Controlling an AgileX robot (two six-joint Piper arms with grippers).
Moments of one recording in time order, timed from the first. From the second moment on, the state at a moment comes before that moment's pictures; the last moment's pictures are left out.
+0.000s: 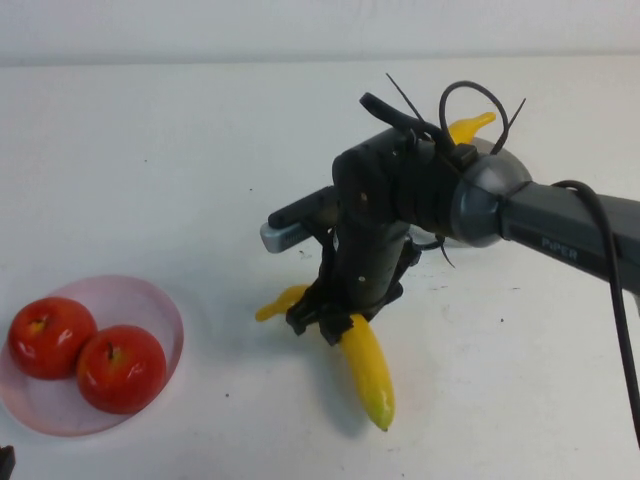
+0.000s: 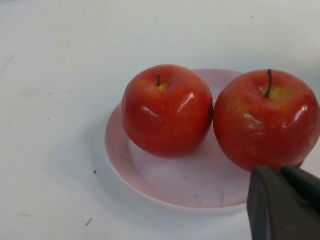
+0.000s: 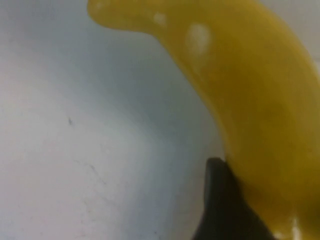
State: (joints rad) right arm 0.74 2.12 -1.72 0.03 1.07 0.08; left arm -0.12 -0.01 0.02 -0.08 0.38 0.21
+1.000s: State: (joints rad) right arm 0.42 2.34 -2.25 -0.16 1.11 0.26; left arm -0.12 -0.01 0.02 -0.08 0.38 0.21
